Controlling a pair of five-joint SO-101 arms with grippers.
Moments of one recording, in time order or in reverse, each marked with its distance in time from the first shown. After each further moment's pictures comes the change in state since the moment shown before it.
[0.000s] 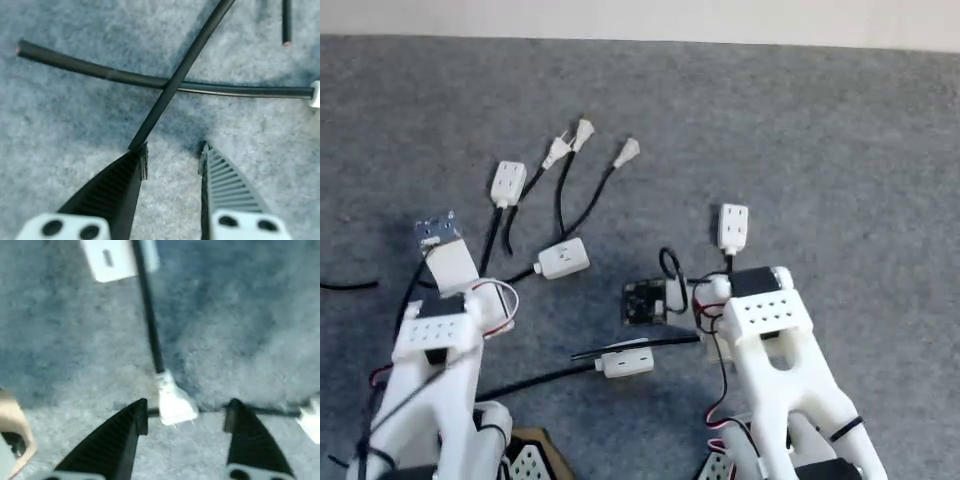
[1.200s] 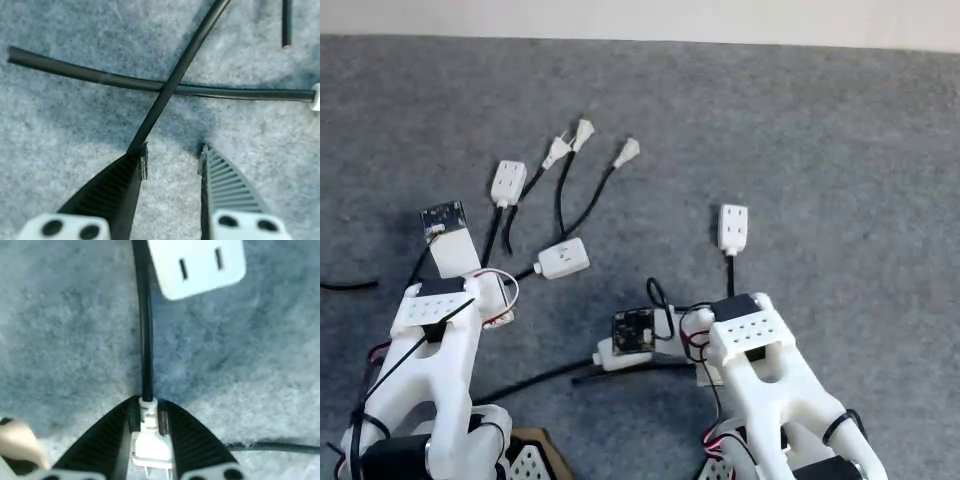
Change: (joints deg) left arm 0.2 10.4 -6.1 0.8 -0.4; right arm -4.6 0.2 10.8 -9.2 -7.2
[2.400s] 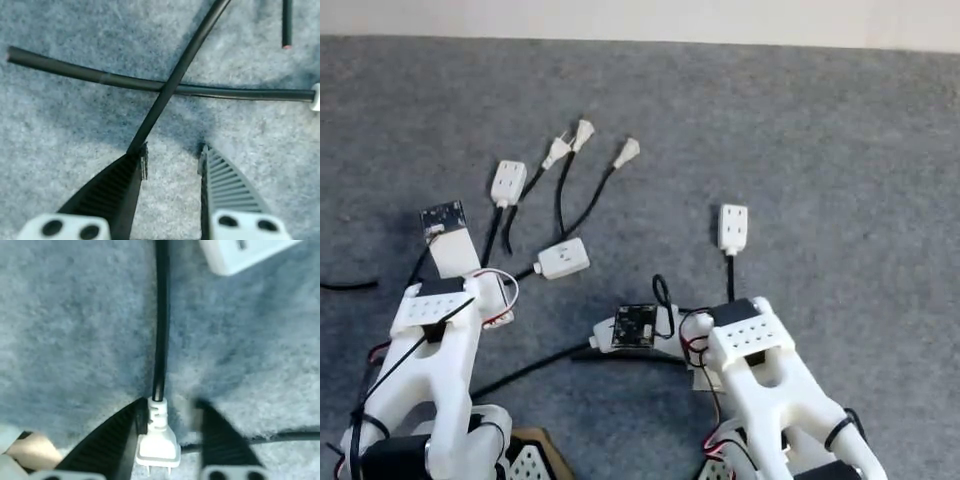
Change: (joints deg) left arm -0.1 0.2 0.0 0.0 0.0; right arm -0.7 -0.6 1.6 1.3 -7.0
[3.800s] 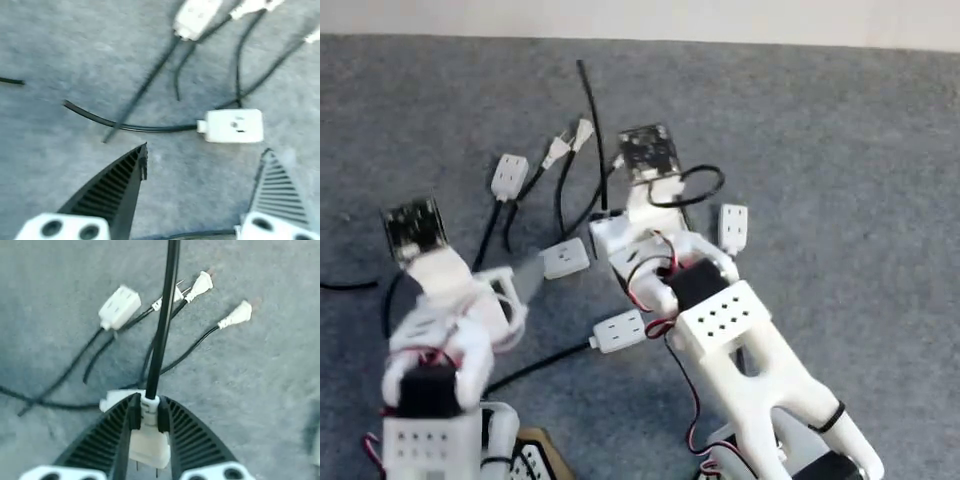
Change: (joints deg) left arm 9.7 -65.1 5.5 22.6 6.2; right arm -13.2 0.8 -26.7 -23.6 -82.5
